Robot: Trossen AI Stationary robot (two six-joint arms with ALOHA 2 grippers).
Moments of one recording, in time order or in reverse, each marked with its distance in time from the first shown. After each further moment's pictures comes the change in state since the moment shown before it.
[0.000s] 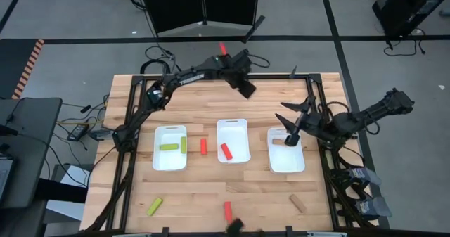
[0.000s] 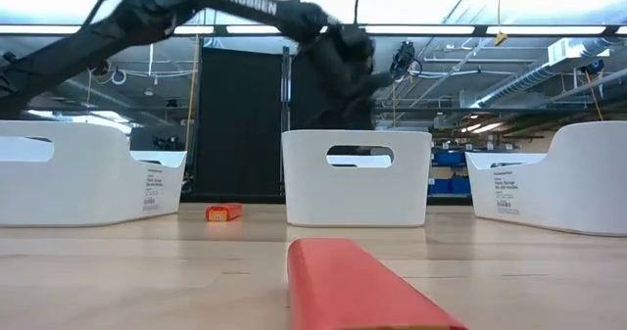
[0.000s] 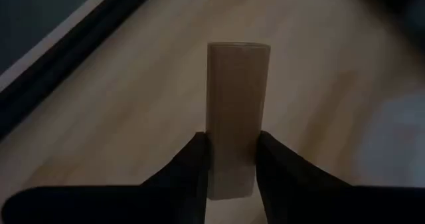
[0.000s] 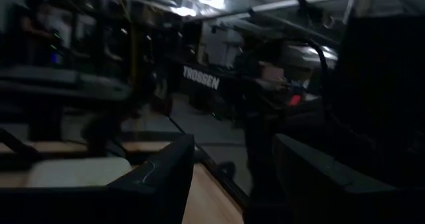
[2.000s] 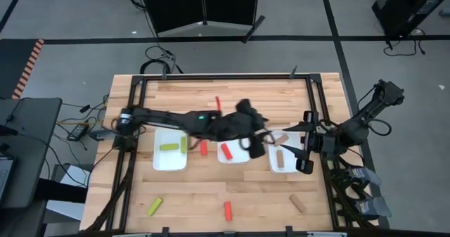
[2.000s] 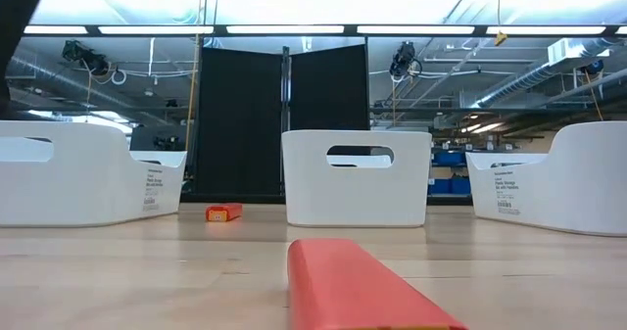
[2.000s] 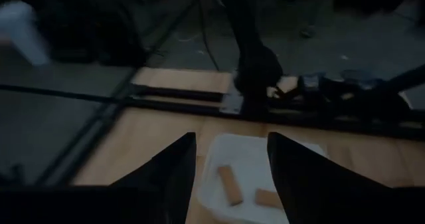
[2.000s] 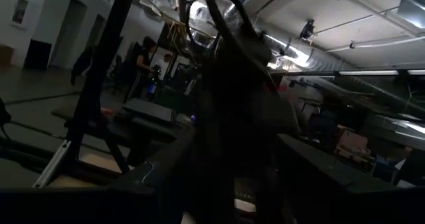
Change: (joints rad) left arm -0.601 -0.408 -0.330 0.480 -0.567 0.232; right arm 0.270 0.139 0.165 0.054 -0.141 -0.216
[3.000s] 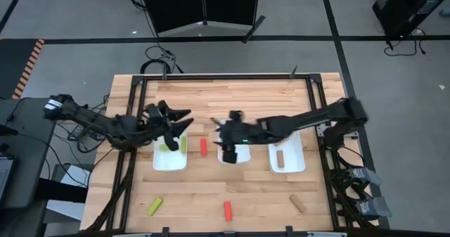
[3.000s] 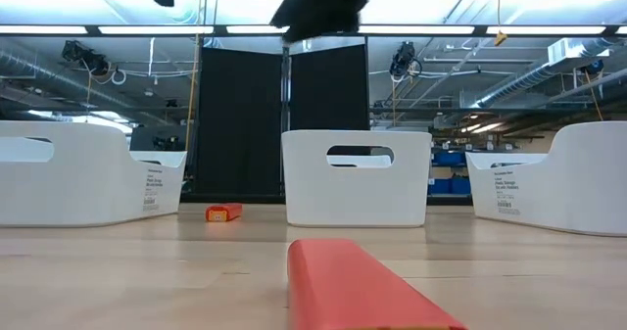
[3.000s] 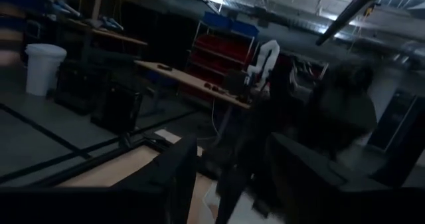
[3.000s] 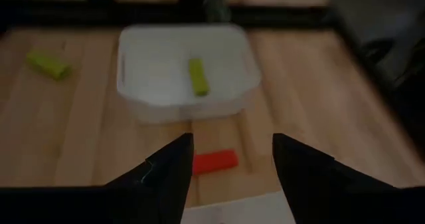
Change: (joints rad) left arm -0.162 -1.096 -1.413 0.921 -0.247 -0.166; right arm -0.519 0.907 0.785 -0.889 -0.403 0.708
